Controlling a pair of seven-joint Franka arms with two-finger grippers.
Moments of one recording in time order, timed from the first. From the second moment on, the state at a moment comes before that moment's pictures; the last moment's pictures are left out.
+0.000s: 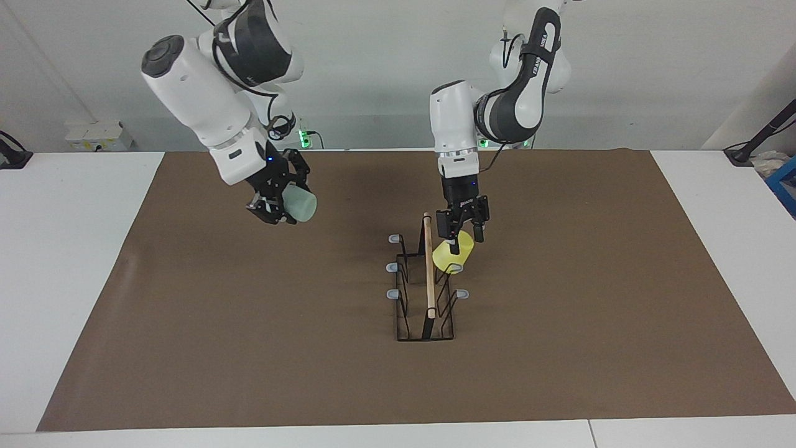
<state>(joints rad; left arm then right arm) -0.74 0.09 0.18 -2.09 0.88 2.59 -1.94 -0.05 0.08 0.16 -1.70 0.42 1.86 -1.11</state>
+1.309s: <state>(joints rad) -0.43 0.08 0.19 -1.85 0.24 2.48 -0.97 -0.26 -0.12 0.16 -2.14 1.34 1.80 -1.86</state>
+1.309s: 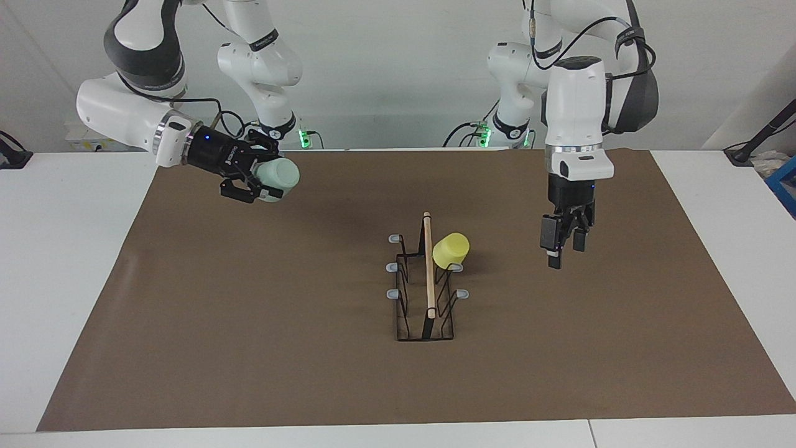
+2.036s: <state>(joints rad) -0.28 0.00 0.19 -1.83 0.07 2.09 -0.17 0.11 -0.02 0.16 -2.30 2.14 1.99 -2.21</state>
